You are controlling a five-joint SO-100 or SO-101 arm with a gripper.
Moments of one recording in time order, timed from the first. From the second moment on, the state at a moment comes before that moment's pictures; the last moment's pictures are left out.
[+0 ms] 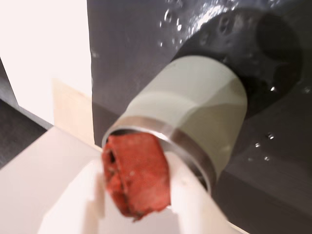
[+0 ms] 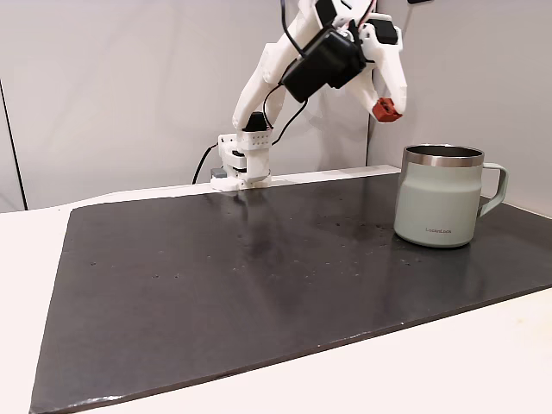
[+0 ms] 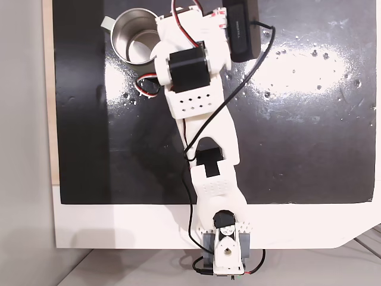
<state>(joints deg) -12.5 54.3 4.7 99.1 -2.2</state>
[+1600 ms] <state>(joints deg) -23.9 43.9 -1.1 91.3 -0.2</state>
